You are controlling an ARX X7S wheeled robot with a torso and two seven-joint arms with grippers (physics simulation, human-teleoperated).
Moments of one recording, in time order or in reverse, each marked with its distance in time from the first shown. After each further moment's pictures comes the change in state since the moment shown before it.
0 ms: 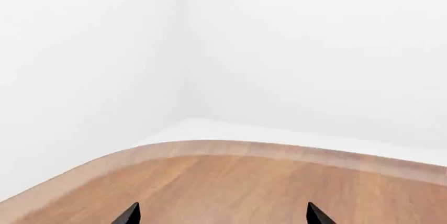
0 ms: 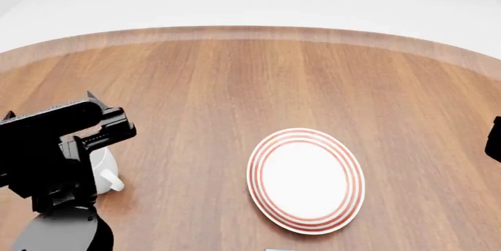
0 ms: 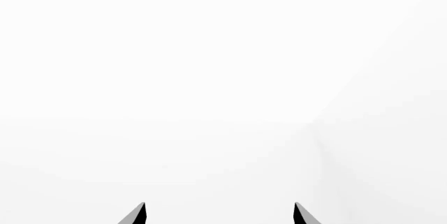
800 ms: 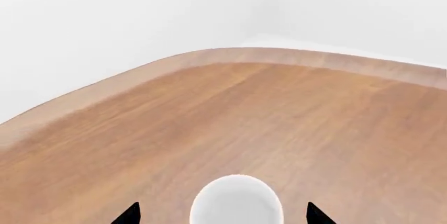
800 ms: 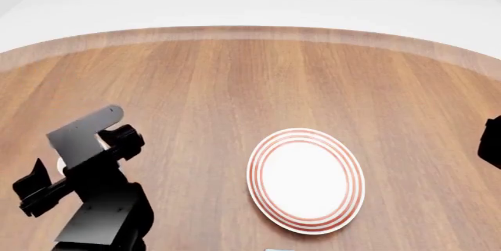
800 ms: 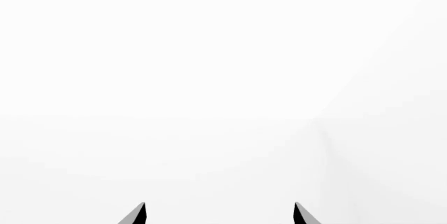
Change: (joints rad) left arm -0.081 0.174 -0.019 -0.412 0.023 0.053 -0.282; right arm -0.011 0.015 -0.017 0.003 0.012 -0.009 0.005
